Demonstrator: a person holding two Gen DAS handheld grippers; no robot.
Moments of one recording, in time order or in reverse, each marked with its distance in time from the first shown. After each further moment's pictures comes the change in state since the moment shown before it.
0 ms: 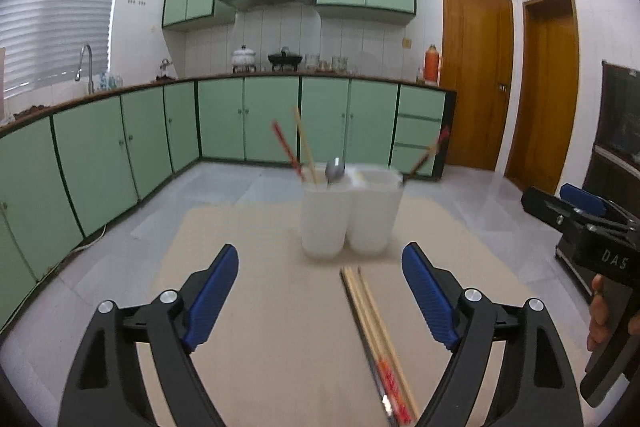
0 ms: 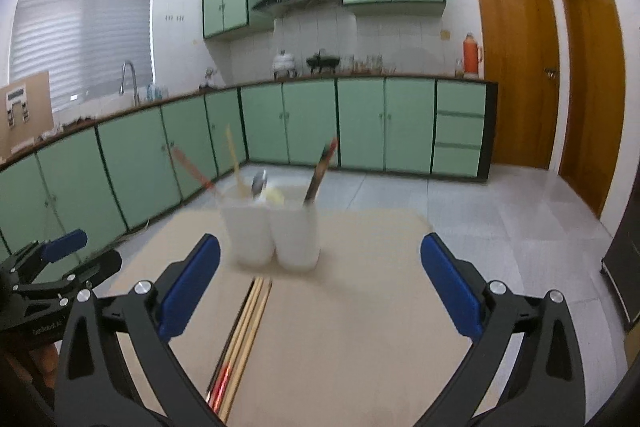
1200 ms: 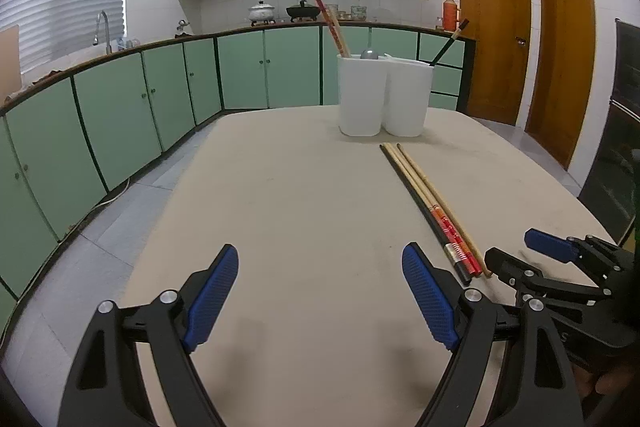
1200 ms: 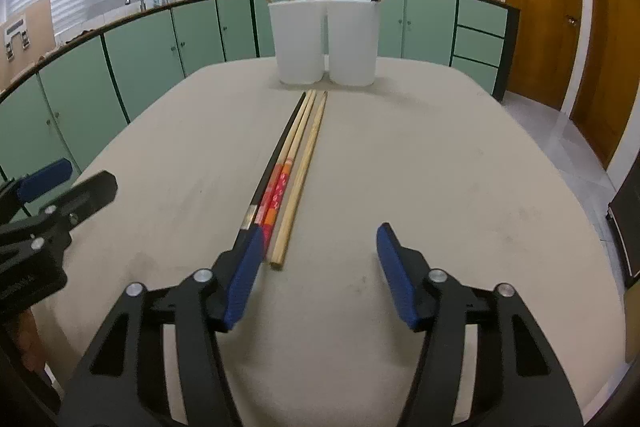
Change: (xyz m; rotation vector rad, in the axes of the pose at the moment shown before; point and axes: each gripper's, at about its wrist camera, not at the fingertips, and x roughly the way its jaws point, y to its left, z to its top) left arm -0.020 0.029 -0.116 0.016 0.143 0.082; right arm 0.022 0.084 -0.139 -0.033 0.308 0.013
